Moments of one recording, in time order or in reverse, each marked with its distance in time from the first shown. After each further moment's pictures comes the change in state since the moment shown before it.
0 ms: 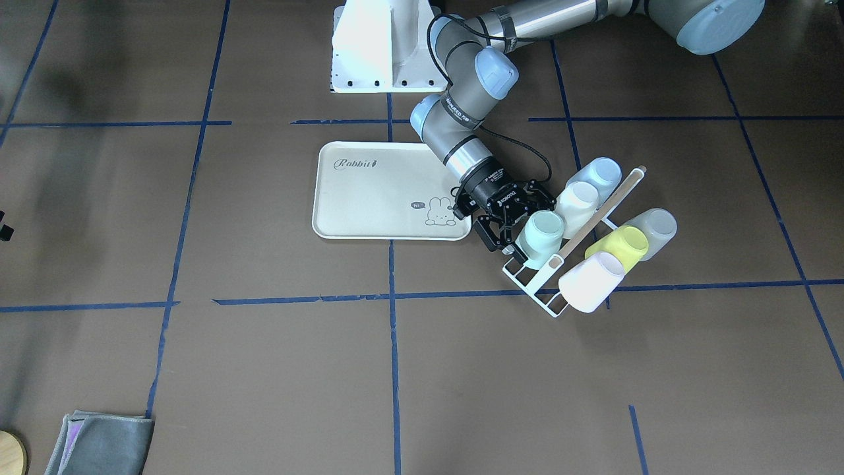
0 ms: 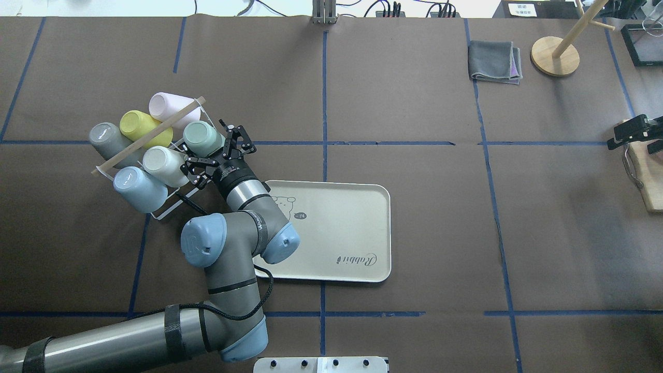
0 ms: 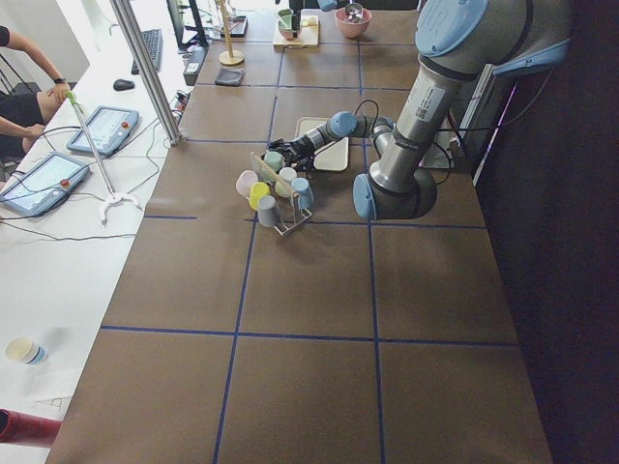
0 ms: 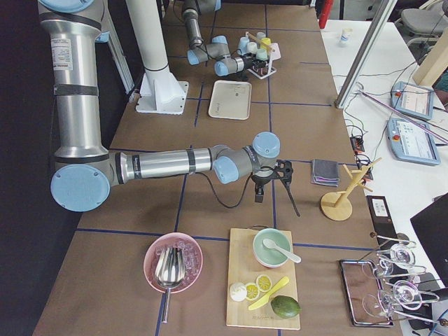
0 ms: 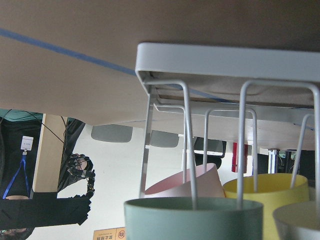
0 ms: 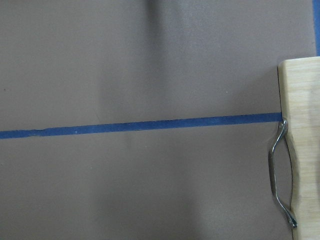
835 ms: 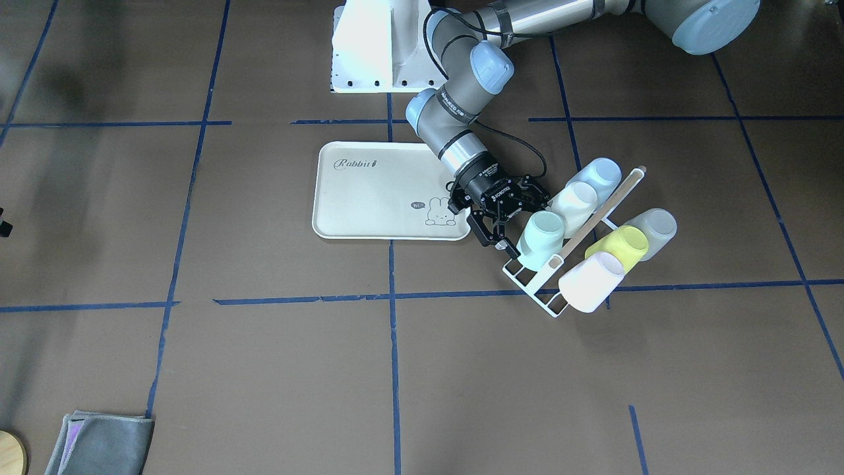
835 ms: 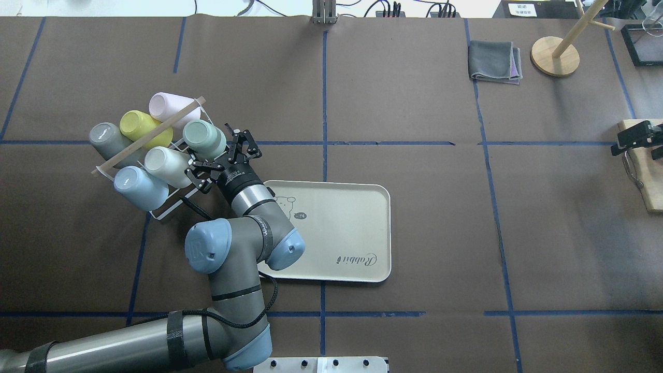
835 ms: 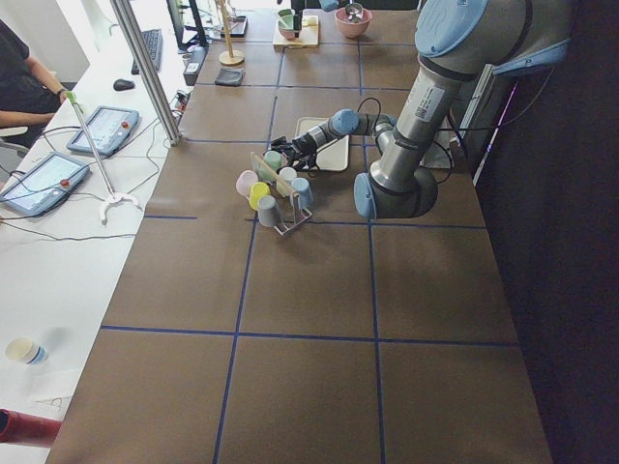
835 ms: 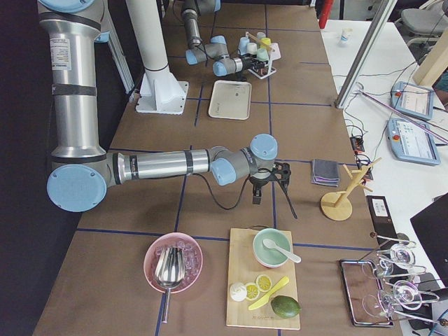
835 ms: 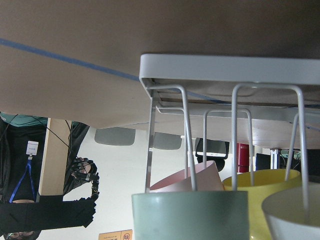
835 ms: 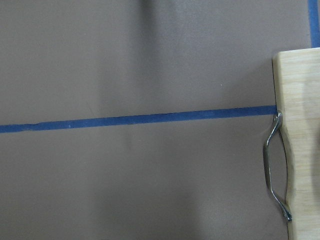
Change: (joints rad) left arm 0.009 -0.010 -0.006 0.006 0.000 0.011; right arm -0.001 -0.014 0.005 0.005 0.000 -0.001
